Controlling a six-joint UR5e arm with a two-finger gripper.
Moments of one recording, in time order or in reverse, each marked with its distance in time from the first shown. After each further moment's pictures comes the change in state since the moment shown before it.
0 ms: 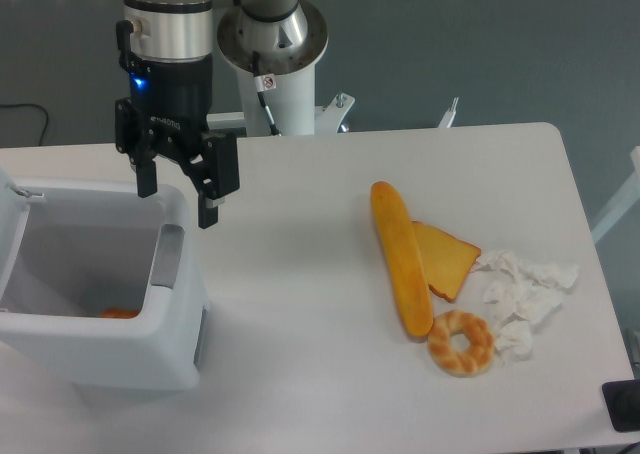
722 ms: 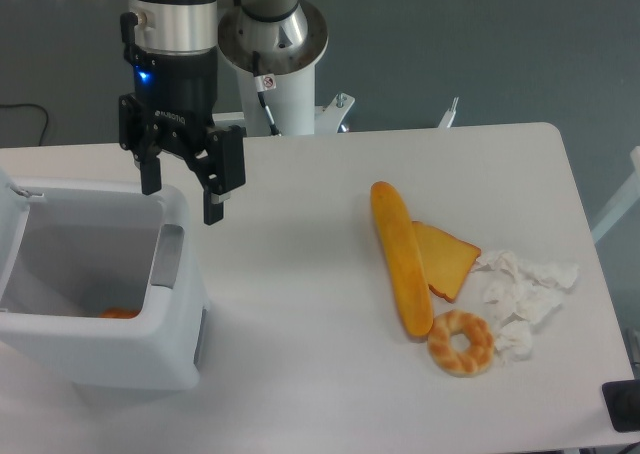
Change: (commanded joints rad) arm 0.006 0.017 0.006 -0.003 -0.005 -0.006
